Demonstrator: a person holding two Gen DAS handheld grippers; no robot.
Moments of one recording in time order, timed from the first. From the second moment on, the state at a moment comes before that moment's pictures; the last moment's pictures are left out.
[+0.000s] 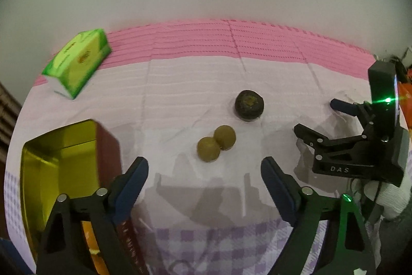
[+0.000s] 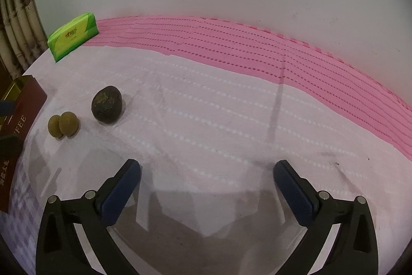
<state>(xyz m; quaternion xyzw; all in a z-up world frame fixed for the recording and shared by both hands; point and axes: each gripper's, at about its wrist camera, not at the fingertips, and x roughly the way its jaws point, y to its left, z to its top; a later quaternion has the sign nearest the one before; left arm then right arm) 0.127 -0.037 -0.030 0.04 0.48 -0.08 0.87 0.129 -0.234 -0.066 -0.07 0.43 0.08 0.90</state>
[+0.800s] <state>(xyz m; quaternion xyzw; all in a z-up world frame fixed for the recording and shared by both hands) 0.170 -0.056 -0.067 0.04 0.52 -0.12 0.84 0.129 -0.234 -0.065 -0.07 0.43 0.08 0.90</state>
